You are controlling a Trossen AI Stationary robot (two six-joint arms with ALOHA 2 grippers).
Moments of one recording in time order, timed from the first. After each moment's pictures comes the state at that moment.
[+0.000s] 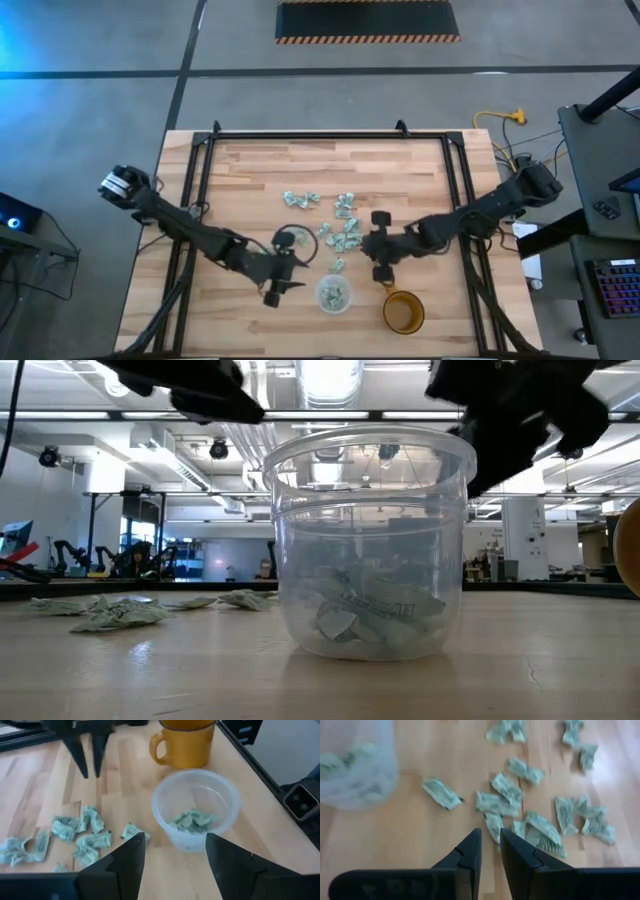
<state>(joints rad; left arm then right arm) -0.51 1.42 0.87 -0.01 -0.31 -0.10 0.35 1.49 0.85 -0.32 0.33 0.24</state>
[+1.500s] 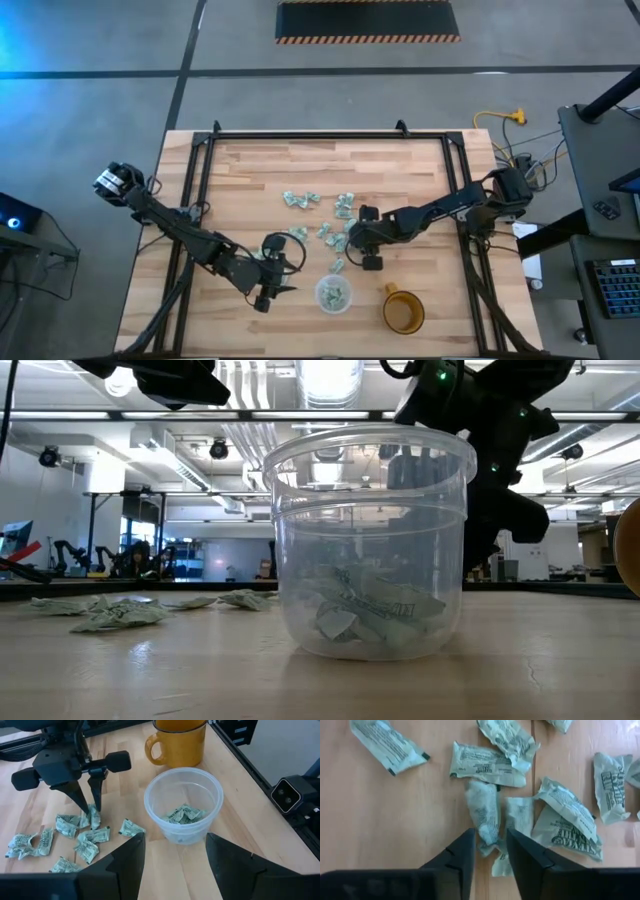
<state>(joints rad) -0.58 1.37 0.85 -0.05 -0.38 -0.12 0.16 1.71 0.87 -0.28 0.13 0.12</state>
